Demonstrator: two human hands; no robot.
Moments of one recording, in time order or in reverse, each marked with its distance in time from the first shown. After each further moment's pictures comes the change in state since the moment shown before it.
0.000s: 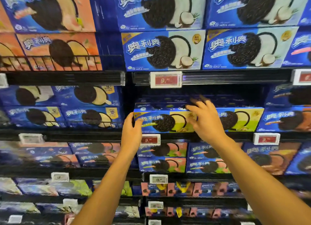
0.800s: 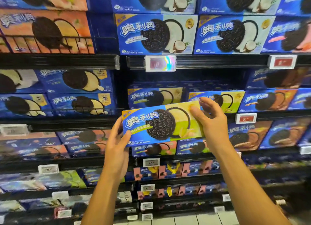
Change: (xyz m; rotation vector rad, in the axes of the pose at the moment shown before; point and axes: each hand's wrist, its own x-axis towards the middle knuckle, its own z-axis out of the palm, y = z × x) left_hand -0.084 -0.035 -0.043 -0.828 -0.219 0.021; right_hand -0.080 -0.046 -0.025 1.068 0.351 0.531
